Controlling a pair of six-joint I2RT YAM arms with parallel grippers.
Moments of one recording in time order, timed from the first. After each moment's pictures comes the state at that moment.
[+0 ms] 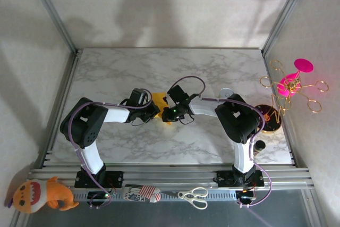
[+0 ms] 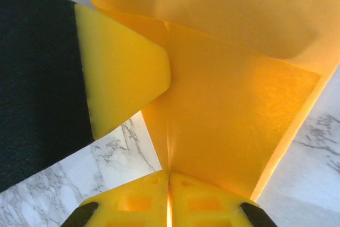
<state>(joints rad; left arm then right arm) -0.44 1.80 0.77 0.17 0.39 -1.13 0.75 1.95 1.15 -0.30 -0.40 0.45</state>
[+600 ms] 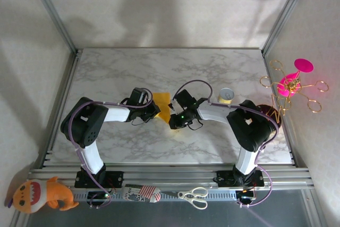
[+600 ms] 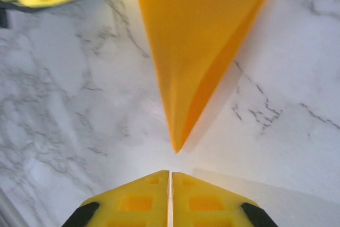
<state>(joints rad) -0.44 1.81 0.78 0.15 0.40 -1.11 0.74 1.77 1.00 -0.38 -0.41 0.34</state>
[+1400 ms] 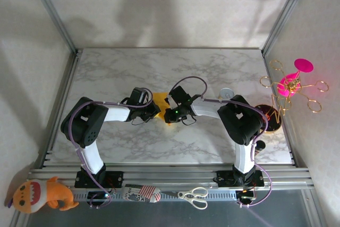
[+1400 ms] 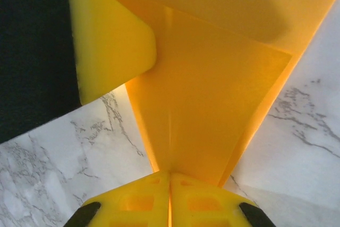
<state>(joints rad) -0.44 1.81 0.79 0.13 0.40 -1.10 0.75 1.92 1.12 -0.31 -0.37 0.41</state>
